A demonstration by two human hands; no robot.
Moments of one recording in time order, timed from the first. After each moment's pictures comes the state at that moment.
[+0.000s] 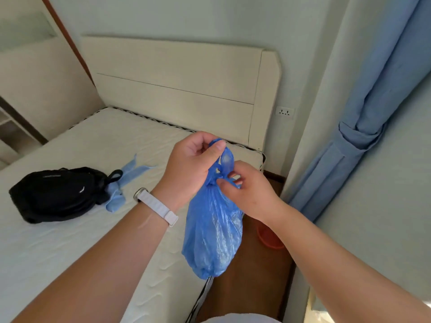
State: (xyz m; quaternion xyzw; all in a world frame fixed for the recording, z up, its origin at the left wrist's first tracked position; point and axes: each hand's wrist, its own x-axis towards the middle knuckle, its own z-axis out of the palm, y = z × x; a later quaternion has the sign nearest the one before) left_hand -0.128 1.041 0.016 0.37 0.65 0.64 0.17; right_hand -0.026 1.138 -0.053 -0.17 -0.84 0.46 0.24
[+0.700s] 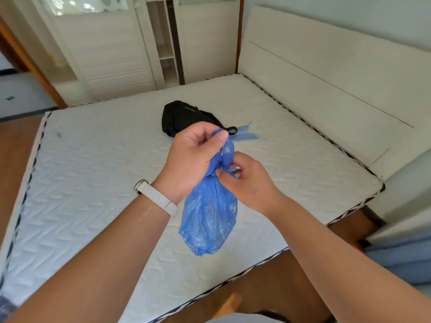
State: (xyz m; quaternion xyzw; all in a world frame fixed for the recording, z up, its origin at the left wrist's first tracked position) left_hand -0.123 0.662 0.022 0.16 0.71 0.69 -0.03; right_hand -0.104 0.797 -0.033 0.08 -0.86 0.50 0.08
